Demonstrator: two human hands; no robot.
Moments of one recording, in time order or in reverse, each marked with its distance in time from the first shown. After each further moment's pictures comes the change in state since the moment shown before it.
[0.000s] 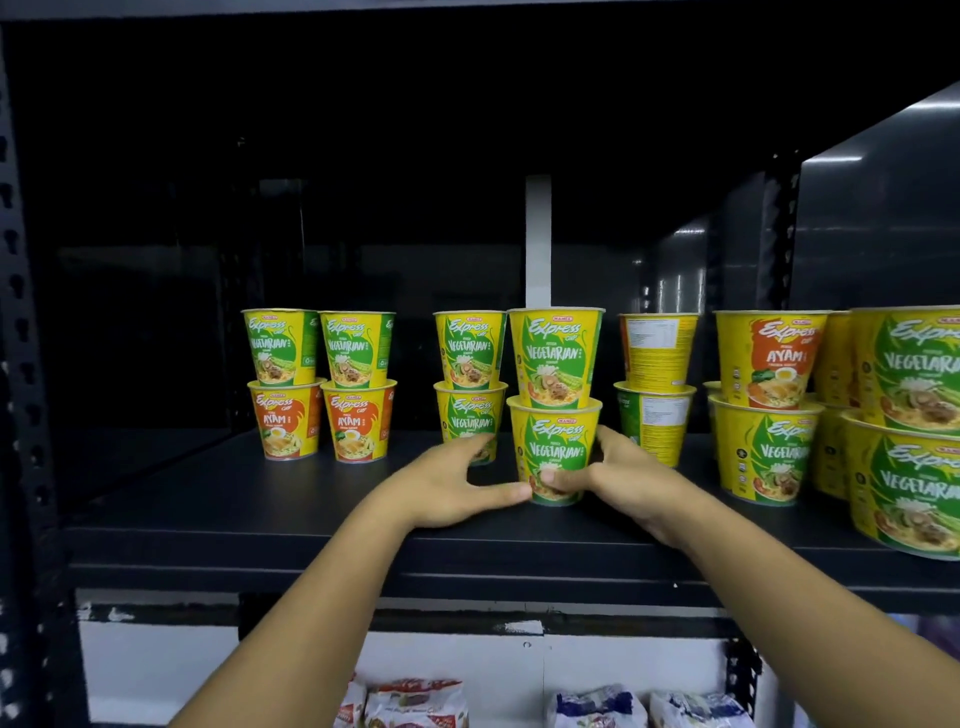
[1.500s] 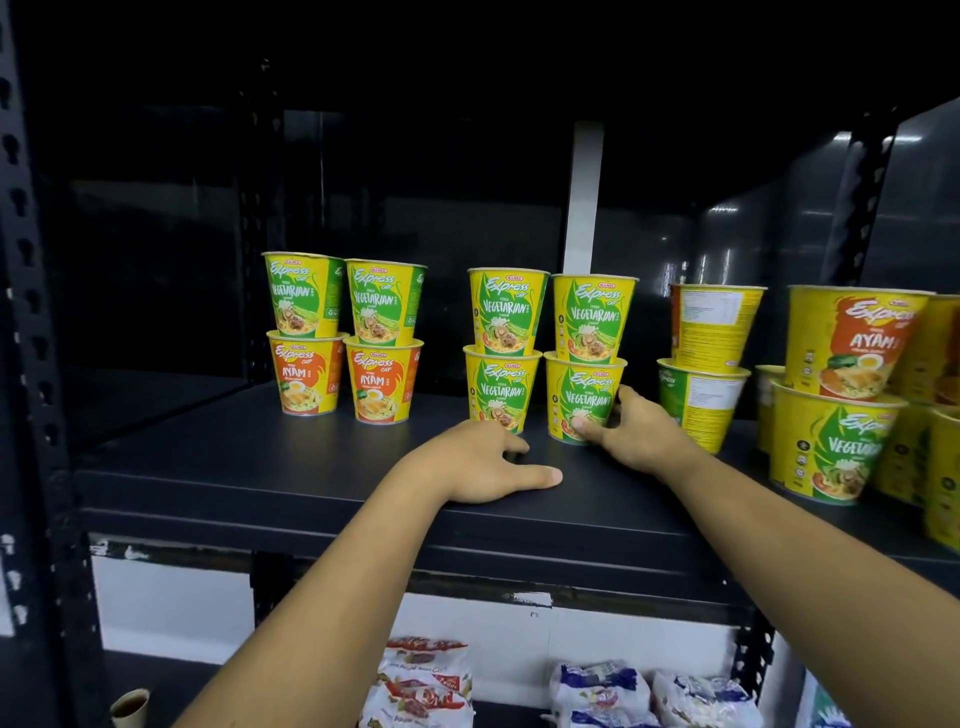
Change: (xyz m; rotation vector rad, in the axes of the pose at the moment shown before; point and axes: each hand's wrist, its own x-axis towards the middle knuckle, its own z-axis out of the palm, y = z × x) left_hand 0.008 0.000 -0.001 0.171 -0.102 -0.075; right_hand 0.079 0.024 0.003 -0.471 0.168 -0.049
